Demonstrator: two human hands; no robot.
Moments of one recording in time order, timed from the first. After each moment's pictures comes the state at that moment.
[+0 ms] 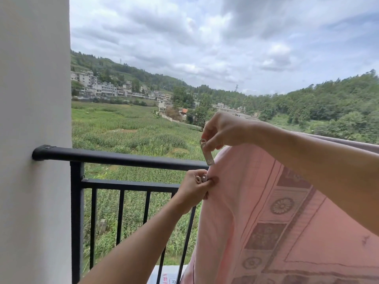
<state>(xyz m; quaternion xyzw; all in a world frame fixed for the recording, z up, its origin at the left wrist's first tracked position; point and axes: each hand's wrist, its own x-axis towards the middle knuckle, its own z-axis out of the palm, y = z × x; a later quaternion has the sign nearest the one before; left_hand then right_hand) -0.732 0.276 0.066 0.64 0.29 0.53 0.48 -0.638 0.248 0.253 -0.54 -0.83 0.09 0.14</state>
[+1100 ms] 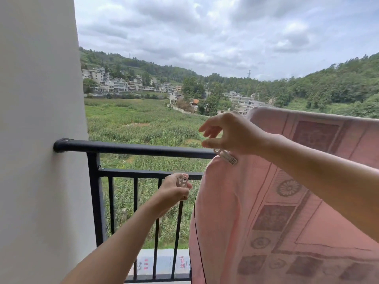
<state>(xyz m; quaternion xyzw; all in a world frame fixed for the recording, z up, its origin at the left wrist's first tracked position) -0.795 0.247 0.028 0.60 0.42 0.44 0.51 -0.622 0.211 0.205 -0.42 -0.88 -0.06 0.21</state>
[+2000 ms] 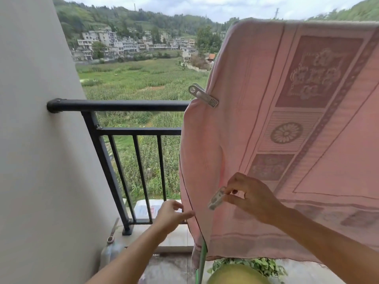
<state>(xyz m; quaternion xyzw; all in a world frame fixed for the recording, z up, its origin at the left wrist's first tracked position) -0.733 0.186 -0.152 0.52 0.65 0.31 0.47 -0.489 0.175 -0.055 -0.48 -0.83 0.16 0.24</state>
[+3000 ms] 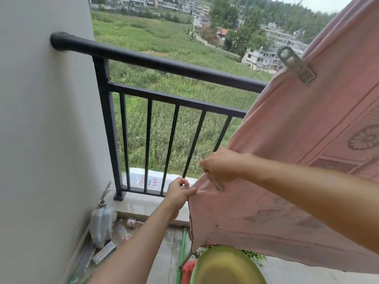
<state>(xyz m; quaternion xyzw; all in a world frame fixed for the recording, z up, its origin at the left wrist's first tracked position) -0.775 0.229 -0.226 0.35 0.52 0.48 0.62 -0.661 0.271 -0.063 -0.34 -0.88 -0.10 -0.31</state>
